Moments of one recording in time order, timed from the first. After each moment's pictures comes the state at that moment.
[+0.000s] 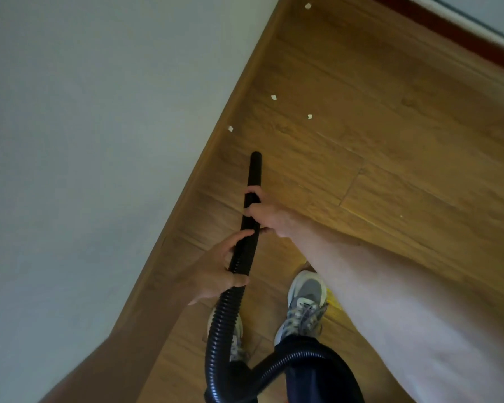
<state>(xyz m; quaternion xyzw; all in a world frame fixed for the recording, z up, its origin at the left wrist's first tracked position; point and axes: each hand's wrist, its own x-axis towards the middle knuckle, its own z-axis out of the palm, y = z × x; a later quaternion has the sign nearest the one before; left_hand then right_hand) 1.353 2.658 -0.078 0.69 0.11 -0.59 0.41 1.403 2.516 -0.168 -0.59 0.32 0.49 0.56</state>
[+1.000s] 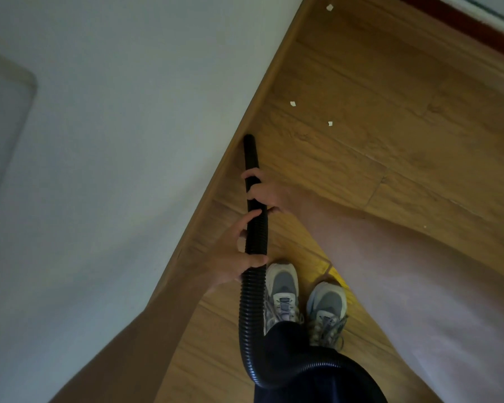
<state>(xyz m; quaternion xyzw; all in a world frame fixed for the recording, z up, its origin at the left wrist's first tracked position) 1.403 2.671 -0.096 0.65 0.20 -0.55 0.49 1.478 2.542 -0.180 -0.65 0.23 0.52 0.50</state>
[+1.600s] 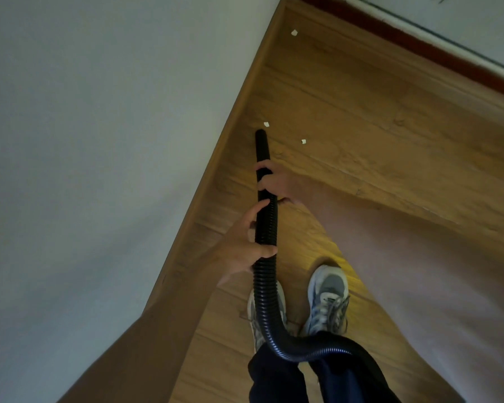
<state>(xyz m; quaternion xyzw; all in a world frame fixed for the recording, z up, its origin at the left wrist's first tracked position) 1.452 2.609 -0.105 0.62 0.19 -0.56 0.52 1.521 2.467 -0.176 -0.65 0.30 0.47 0.52</state>
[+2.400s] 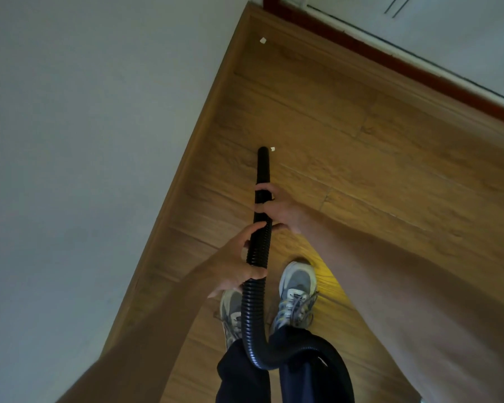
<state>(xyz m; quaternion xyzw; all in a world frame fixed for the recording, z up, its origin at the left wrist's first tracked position) 1.443 2.534 -0.086 0.61 0.18 -0.63 0.45 1.479 2.387 -0.172 -0.57 0.36 0.45 0.58</state>
